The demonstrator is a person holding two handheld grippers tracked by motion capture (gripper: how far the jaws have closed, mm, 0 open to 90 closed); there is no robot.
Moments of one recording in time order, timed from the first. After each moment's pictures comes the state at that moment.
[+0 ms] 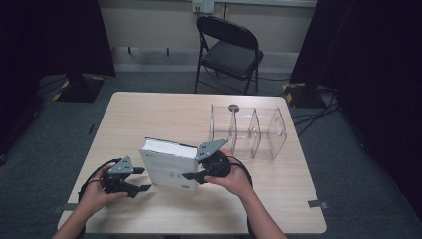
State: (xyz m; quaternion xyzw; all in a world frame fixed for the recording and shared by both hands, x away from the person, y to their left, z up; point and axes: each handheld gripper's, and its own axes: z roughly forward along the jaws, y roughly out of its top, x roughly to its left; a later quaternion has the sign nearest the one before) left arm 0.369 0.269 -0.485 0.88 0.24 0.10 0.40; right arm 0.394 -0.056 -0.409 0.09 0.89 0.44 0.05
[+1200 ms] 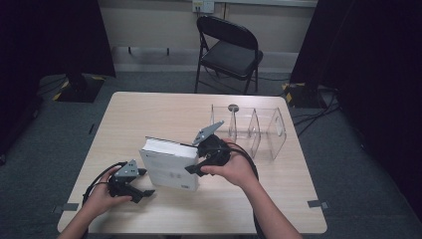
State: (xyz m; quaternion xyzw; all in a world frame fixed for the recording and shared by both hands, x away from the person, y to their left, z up) left arm 0.371 0.262 -0.502 0.88 0.23 0.09 0.39; right arm 0.392 -0.050 -0.346 0.18 0.92 0.35 0.04
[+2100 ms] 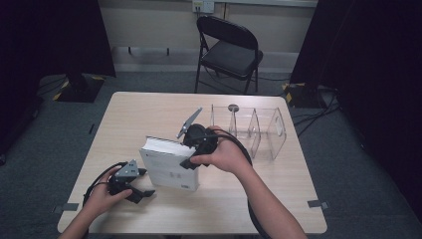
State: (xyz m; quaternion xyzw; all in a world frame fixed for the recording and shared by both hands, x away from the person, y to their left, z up) left arm 0.371 0.262 -0.502 0.89 0.23 0.10 0.39; right arm 0.404 -0.016 -0.315 0.14 0.96 0.26 0.03
